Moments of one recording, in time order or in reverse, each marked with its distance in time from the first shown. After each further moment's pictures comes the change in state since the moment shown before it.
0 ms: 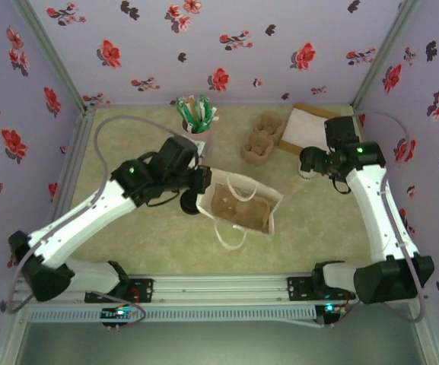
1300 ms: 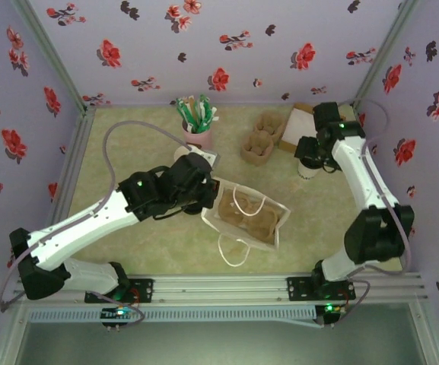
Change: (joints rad) left arm -0.149 0.023 0.028 -0.042 -0.152 -0.035; right arm -0.023 0.336 0.137 0.086 0.020 0.042
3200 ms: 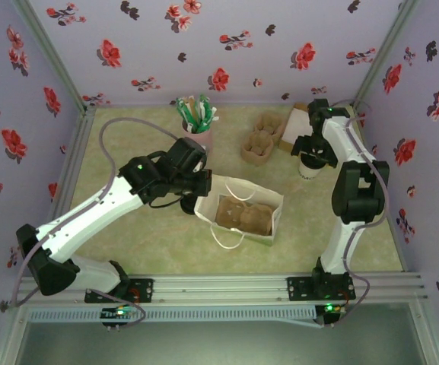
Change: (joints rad) left arm 0.141 0.069 0.060 -0.119 0.151 -0.097; right arm -0.058 0.369 0.189 -0.056 -0.072 0.010
